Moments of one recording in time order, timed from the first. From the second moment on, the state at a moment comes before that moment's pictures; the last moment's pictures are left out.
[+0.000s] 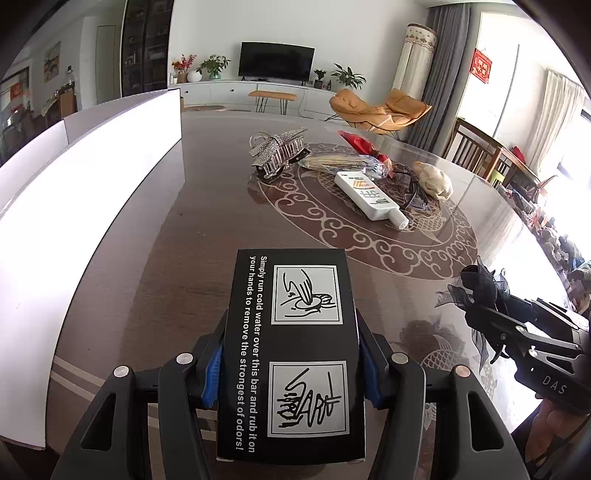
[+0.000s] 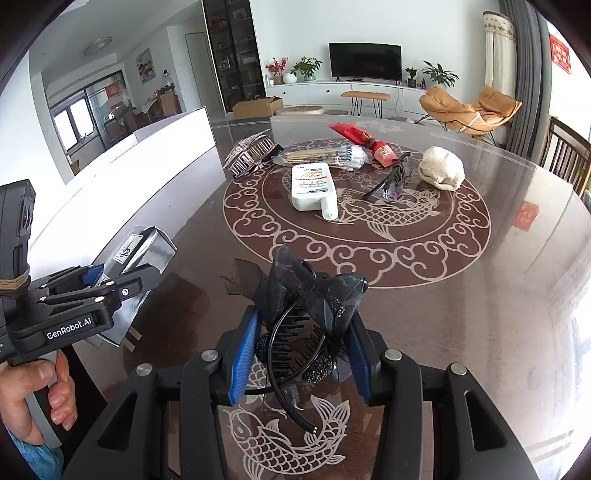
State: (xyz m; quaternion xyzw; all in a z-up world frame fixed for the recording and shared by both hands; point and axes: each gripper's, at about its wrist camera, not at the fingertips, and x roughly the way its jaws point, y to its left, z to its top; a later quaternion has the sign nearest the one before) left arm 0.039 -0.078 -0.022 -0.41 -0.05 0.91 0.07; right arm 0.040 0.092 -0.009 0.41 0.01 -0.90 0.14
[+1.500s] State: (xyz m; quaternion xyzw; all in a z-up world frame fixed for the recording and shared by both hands) left arm -0.095 -0.455 -0.002 -0.53 -0.24 0.80 -0.13; right arm -0.232 -0.350 0.031 0.48 0.11 -0.80 0.34
